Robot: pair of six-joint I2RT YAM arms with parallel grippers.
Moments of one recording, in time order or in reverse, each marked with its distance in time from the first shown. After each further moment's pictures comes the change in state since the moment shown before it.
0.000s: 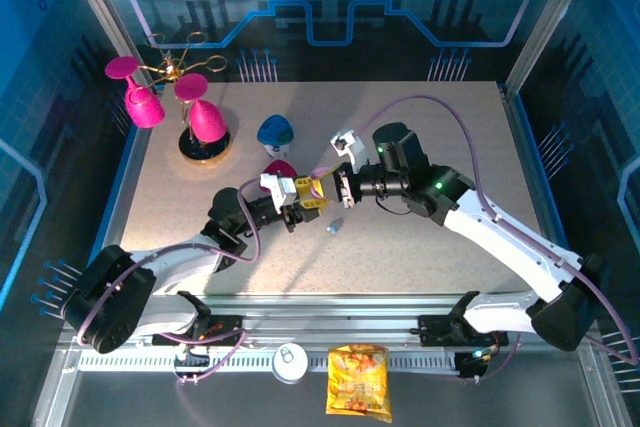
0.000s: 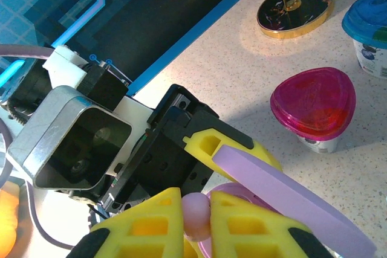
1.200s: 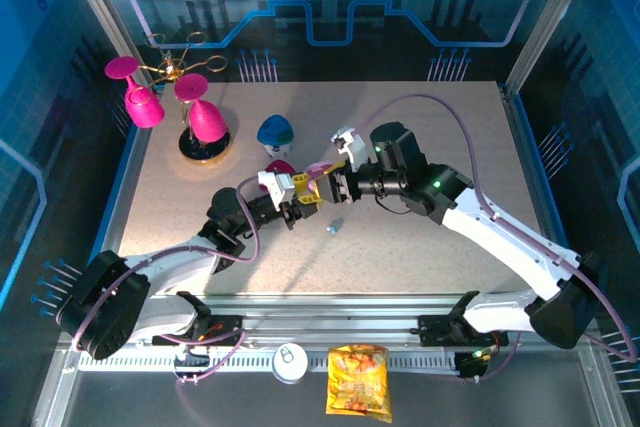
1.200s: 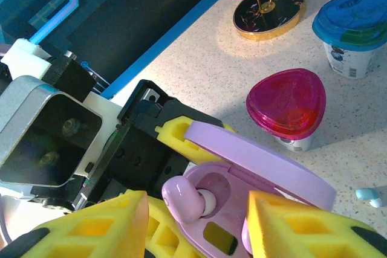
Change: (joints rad) left arm 0.000 -0.034 -0.002 -0.049 -0.081 0.000; right arm 0.005 0.007 0.015 -0.025 0.084 -0.018
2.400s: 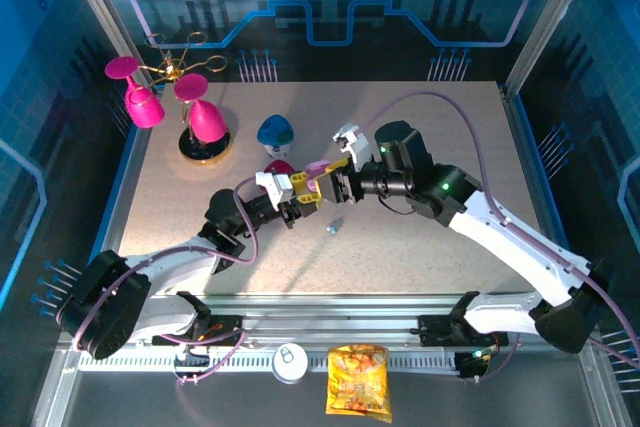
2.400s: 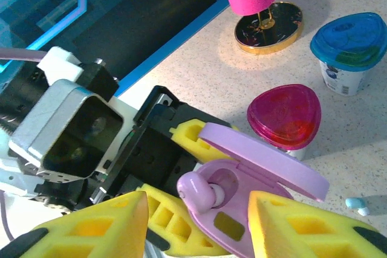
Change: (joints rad) left arm 0.002 0.003 -0.006 0.046 -0.003 0.000; right arm 0.029 -0.032 0.041 -0.042 0.030 -0.037
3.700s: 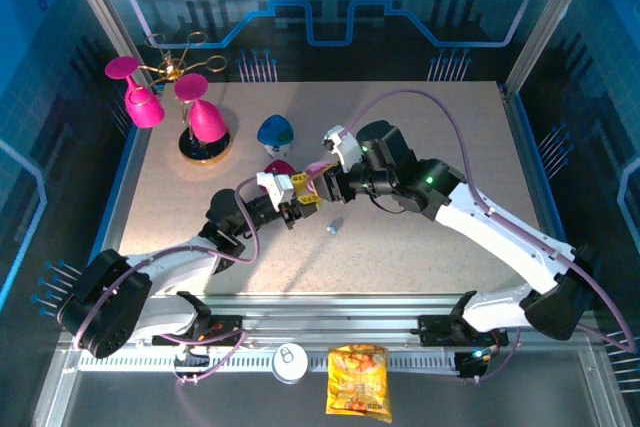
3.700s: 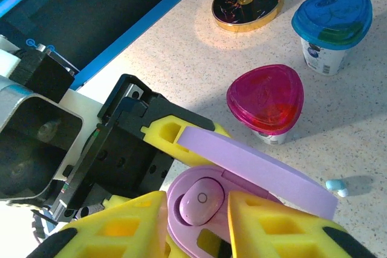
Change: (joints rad) left arm 0.000 0.006 -0.003 -0.009 0.000 0.005; right arm 0.036 0.082 0.063 -0.079 0.103 -0.016
